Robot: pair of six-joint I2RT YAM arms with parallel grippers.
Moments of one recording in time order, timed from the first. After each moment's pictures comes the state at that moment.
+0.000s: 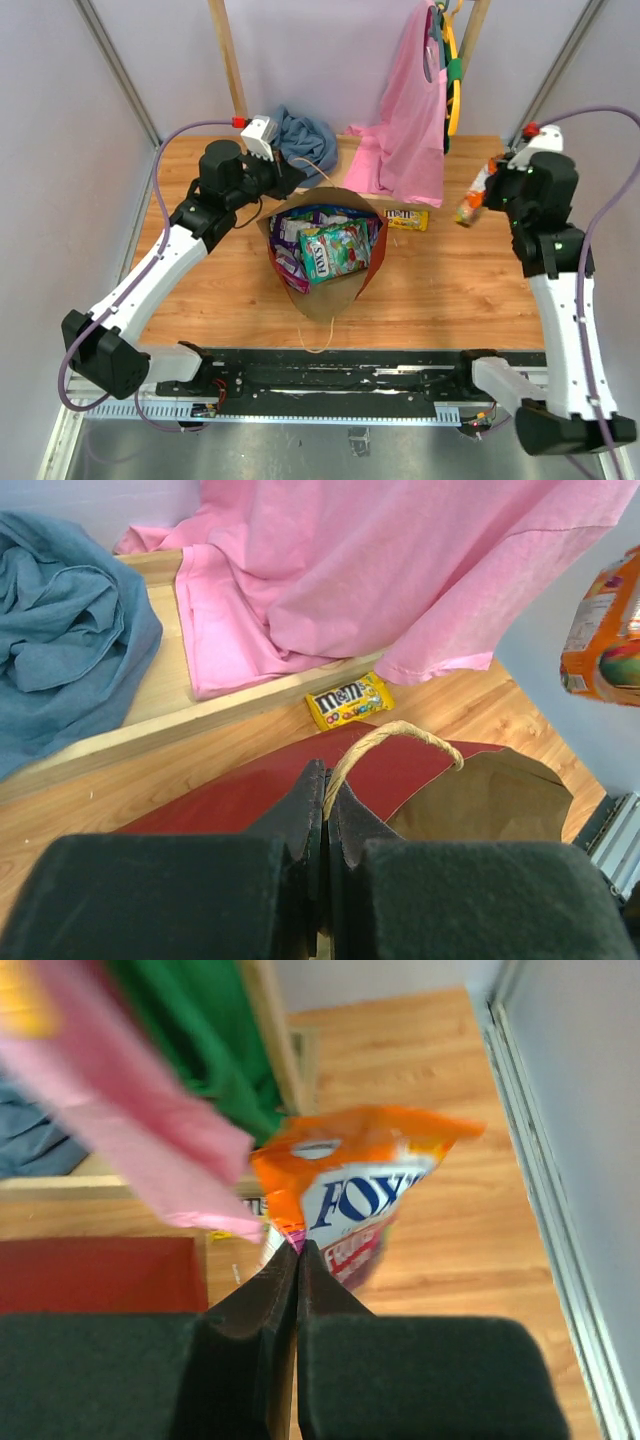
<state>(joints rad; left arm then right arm) -0.46 1.28 1.23 -0.13 0.25 -0.31 0.17 0.98 1.35 -0.67 0.19 0.11</state>
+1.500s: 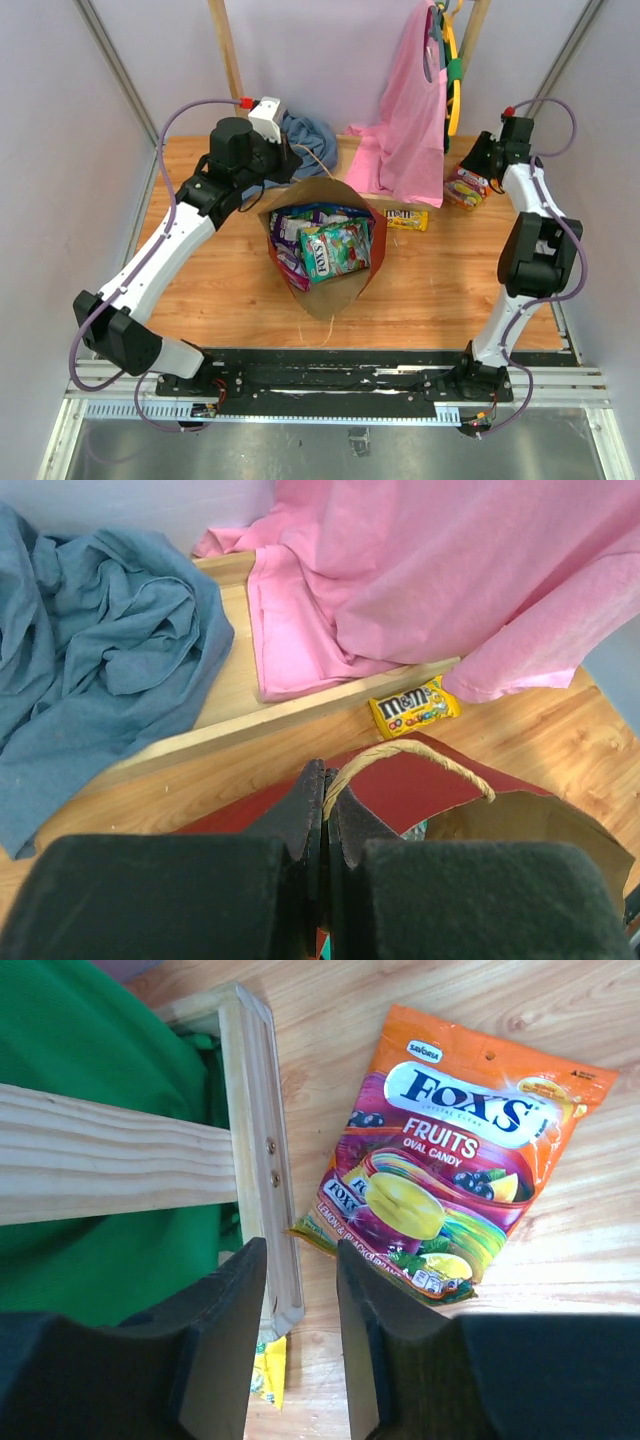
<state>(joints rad) -0.47 1.40 1.44 -0.31 0.11 -0.22 -0.18 1.95 1.64 -0.36 -0.22 0.29</state>
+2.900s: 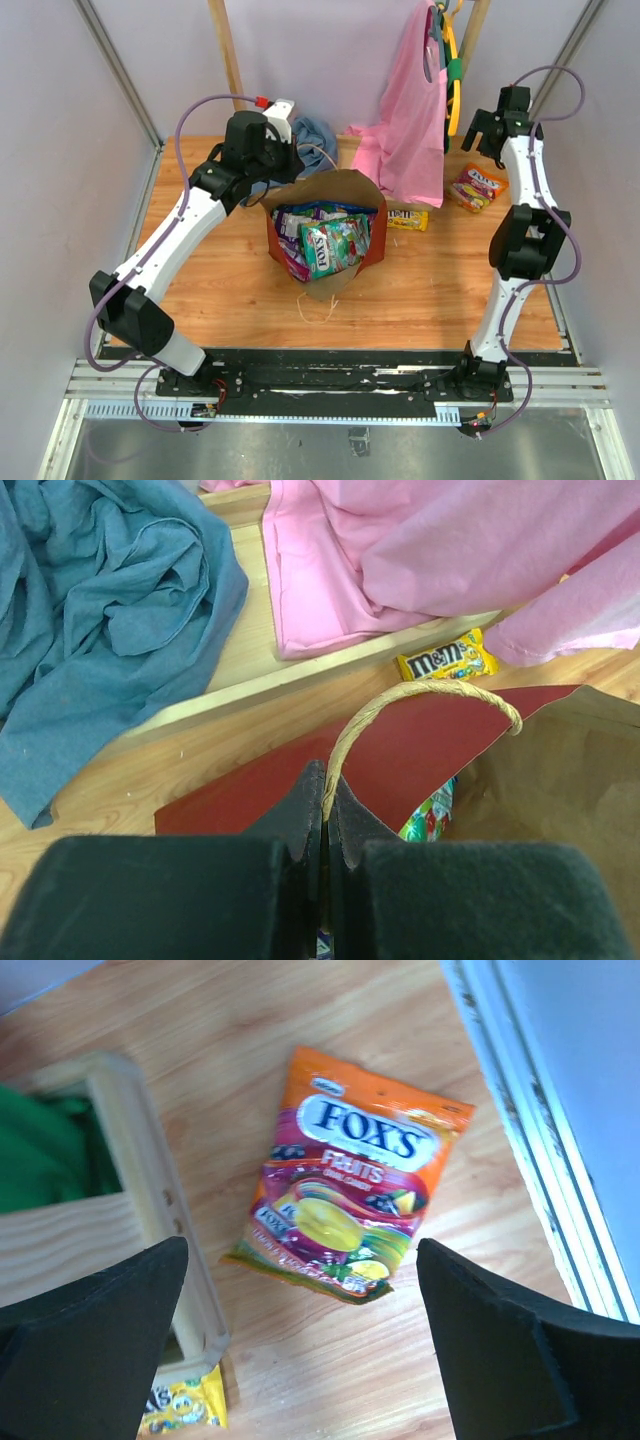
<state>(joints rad) -0.47 1.53 1.56 -0.46 0.11 -0.16 -0.14 2.12 2.08 -0.73 0.09 0.19</state>
